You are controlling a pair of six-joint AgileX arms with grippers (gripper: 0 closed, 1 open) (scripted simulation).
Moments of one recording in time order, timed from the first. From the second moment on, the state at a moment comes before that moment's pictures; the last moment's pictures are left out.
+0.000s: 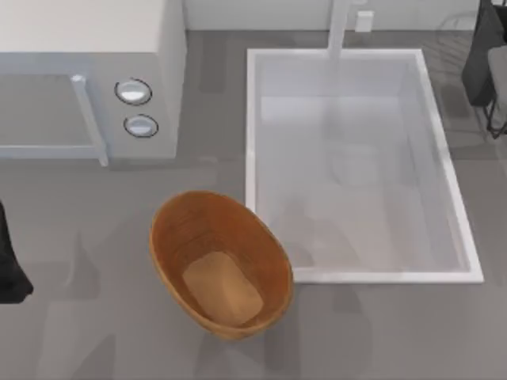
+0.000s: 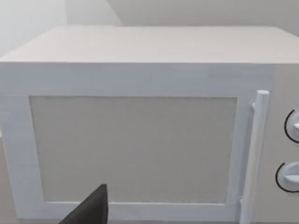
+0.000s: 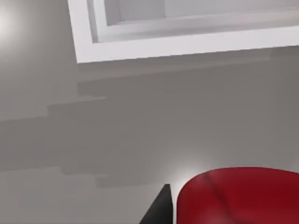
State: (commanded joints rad) left arm 0.00 0.00 0.00 0.00 0.00 0.00; right arm 0.03 1.95 1.72 -1.36 -0.10 -1.44
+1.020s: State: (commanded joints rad) left arm 0.00 0.00 0.00 0.00 0.00 0.00; right arm 0.76 2.29 2.05 -1.58 -0.07 -3.15
